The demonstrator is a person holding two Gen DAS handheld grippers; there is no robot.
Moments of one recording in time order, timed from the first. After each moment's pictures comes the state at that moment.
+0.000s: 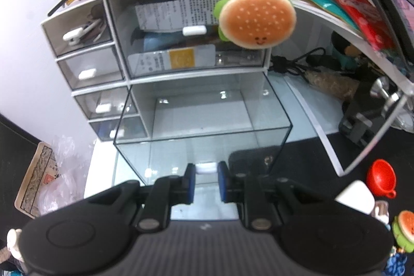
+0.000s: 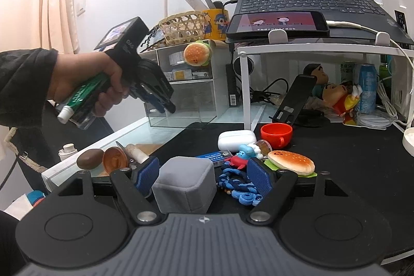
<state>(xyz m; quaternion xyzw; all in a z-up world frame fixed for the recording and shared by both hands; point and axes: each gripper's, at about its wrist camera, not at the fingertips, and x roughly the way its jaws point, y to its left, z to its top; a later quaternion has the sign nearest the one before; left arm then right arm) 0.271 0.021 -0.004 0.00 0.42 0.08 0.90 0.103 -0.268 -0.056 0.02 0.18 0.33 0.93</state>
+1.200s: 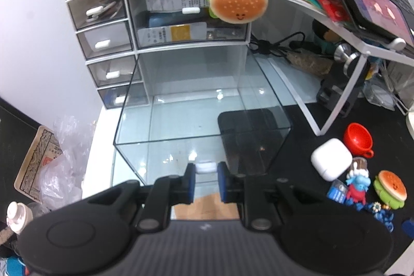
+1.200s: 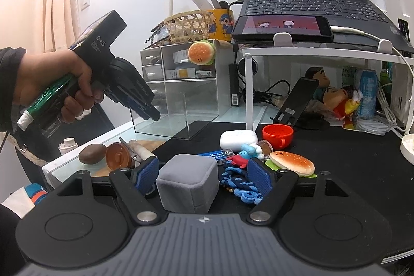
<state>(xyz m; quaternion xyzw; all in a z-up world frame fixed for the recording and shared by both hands) 0.214 0.016 -0.001 -0.01 0.43 0.06 0.90 0.095 -0.266 -0.052 0.00 0.17 0.34 0.93</state>
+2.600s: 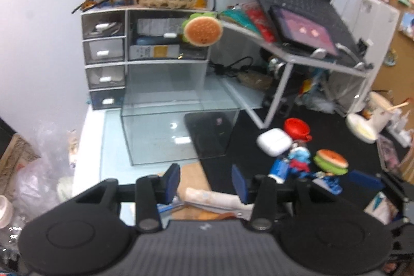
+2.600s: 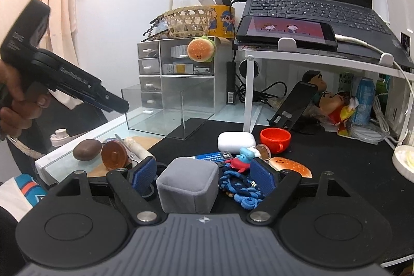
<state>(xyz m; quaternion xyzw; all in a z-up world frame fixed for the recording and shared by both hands) 0.117 0.020 0.019 -0.04 0.33 -0.05 0.94 0.091 -0.249 -0.040 -0.03 0.18 0.31 0.93</state>
